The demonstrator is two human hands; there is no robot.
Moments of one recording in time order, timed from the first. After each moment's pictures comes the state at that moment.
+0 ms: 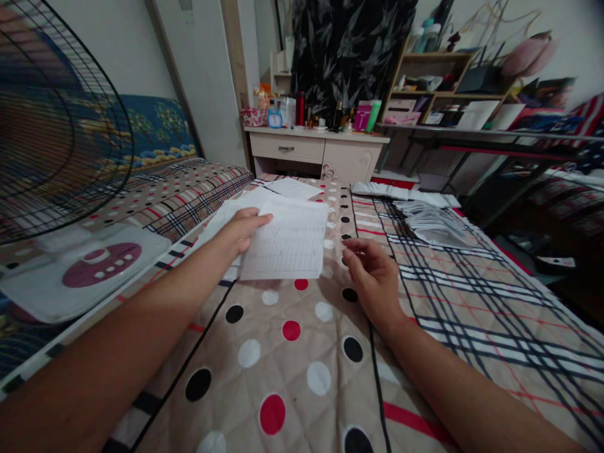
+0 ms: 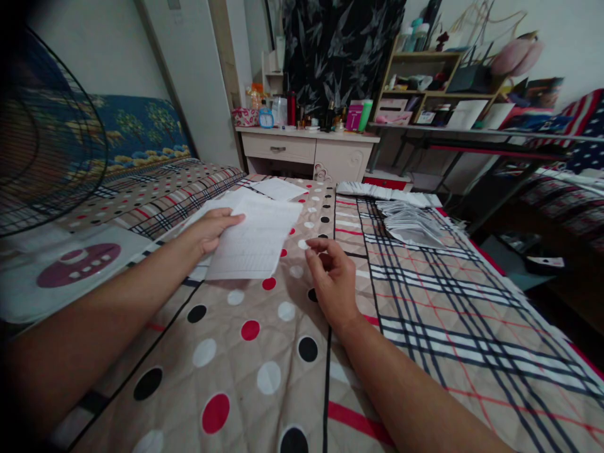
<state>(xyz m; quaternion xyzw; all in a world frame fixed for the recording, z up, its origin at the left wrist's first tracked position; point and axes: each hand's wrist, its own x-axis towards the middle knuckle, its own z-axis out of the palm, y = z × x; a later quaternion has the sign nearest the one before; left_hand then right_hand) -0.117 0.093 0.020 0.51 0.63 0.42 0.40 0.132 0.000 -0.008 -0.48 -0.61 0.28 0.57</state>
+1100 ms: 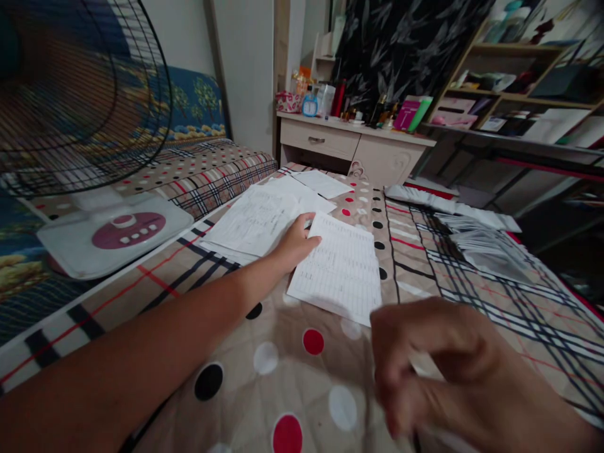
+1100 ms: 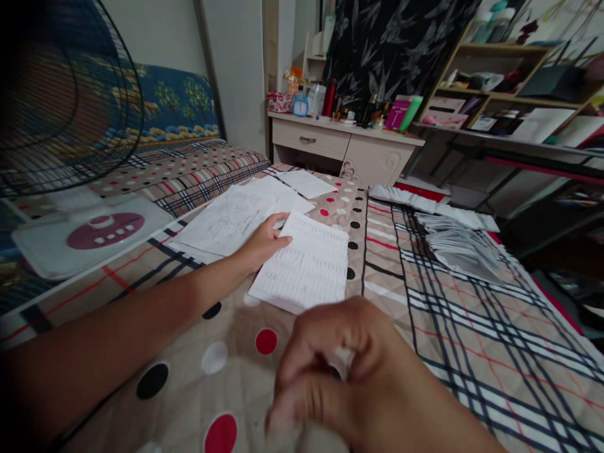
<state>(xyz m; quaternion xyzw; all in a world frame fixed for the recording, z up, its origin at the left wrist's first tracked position) -0.071 0.076 -0.028 0.50 0.51 0.50 0.49 0.199 -0.067 -0.053 -0.29 -0.78 0.49 0.25</state>
